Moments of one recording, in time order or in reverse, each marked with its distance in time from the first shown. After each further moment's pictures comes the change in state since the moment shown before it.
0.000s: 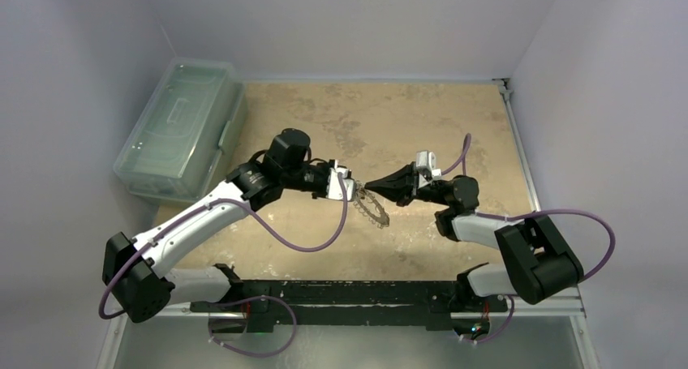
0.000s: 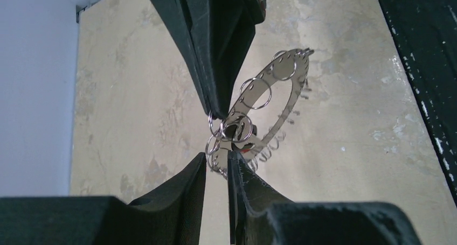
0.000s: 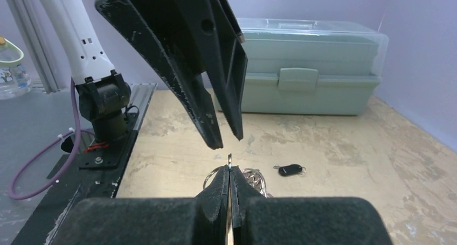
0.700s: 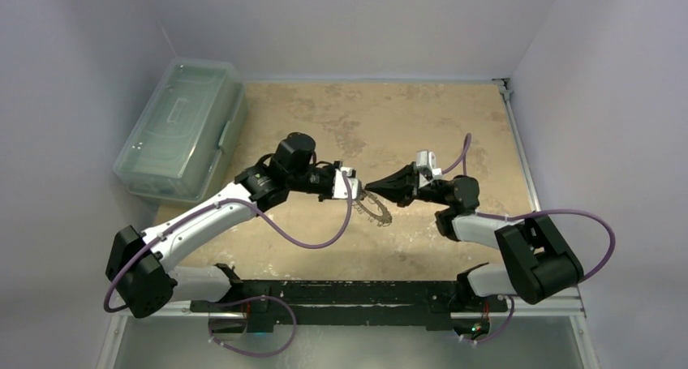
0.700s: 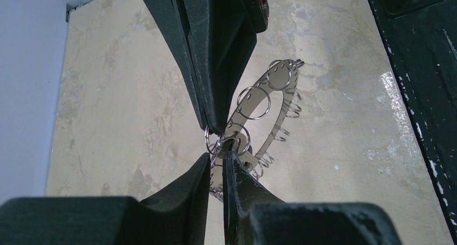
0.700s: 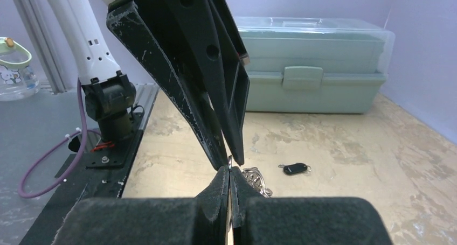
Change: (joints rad) left arm -0.039 0.030 -0.047 0.117 0.015 -0.095; right arm 0.000 0.000 0.000 0.005 -0.016 0.026
